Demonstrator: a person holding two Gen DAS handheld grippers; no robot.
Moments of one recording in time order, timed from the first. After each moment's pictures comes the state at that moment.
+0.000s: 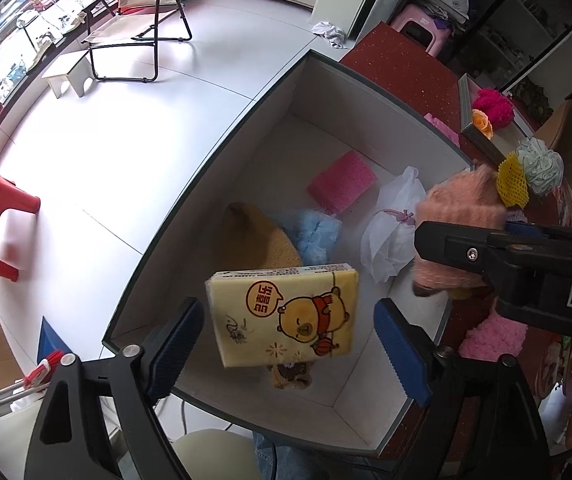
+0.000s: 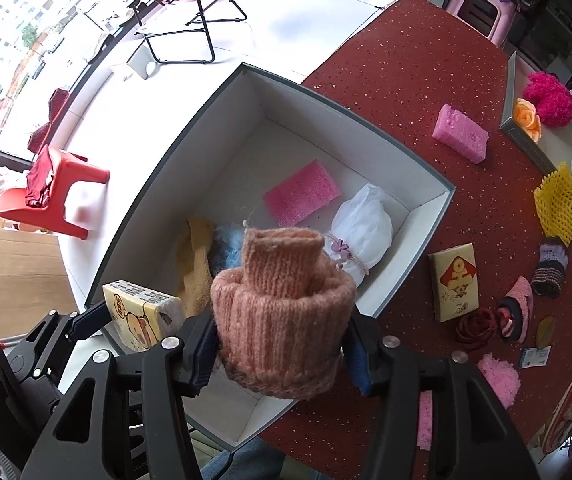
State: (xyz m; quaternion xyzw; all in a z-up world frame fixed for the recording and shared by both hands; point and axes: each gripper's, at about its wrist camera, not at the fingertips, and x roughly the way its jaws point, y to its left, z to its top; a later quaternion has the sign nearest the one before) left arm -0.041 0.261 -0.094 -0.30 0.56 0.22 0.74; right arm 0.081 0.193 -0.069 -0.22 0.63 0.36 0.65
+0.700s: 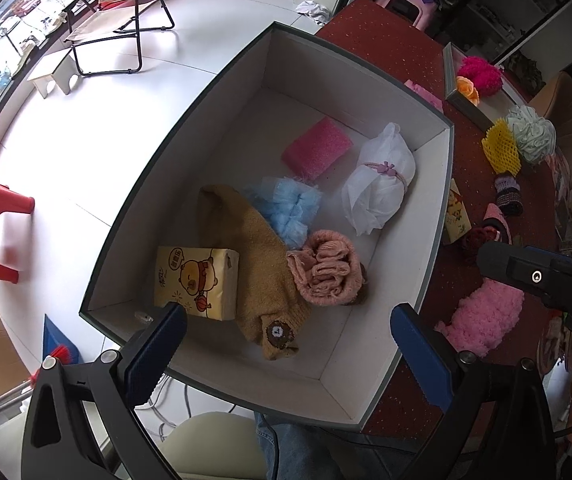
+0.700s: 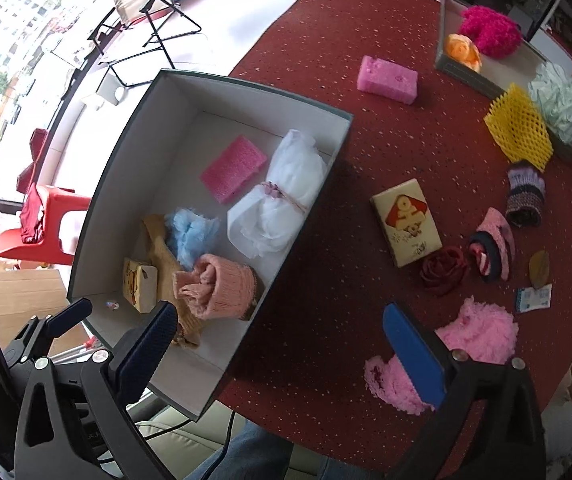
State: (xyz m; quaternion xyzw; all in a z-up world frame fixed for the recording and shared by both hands) left arm -0.035 0.239 -0.092 -0.29 0.60 0.20 0.72; right arm 0.101 0.113 -0.071 -0.16 0.67 0.30 0.67
